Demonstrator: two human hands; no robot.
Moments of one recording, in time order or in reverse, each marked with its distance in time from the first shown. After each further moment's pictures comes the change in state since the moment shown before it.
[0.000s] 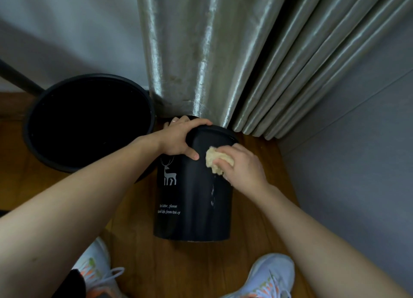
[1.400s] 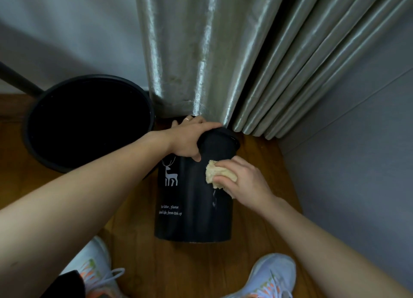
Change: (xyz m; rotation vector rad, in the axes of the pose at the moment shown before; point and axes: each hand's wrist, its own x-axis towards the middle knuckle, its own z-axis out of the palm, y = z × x) left_hand 0.006 0.027 0.000 0.251 -0.097 0.028; right_hand -0.026 0.014 0.004 0.080 -0.091 -0.092
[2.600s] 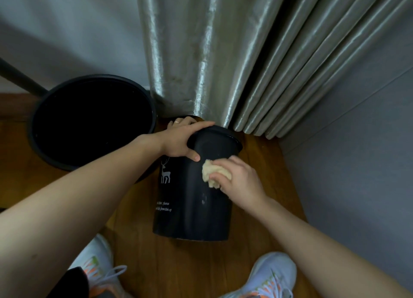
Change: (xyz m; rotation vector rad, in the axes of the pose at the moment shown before) left_hand -0.006 -0.029 0.012 -0.141 0.067 0.035; right_hand 0.001 -0.012 0.014 0.002 0.106 -0.012
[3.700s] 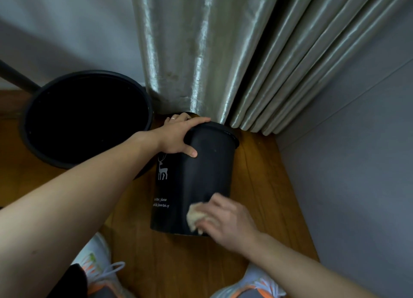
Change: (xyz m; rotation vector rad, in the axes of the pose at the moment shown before) left_hand 0.000 0.000 0.000 -0.026 0.029 -0.006; right_hand -0.077 -0.016 0.028 0.013 -0.093 -0.249
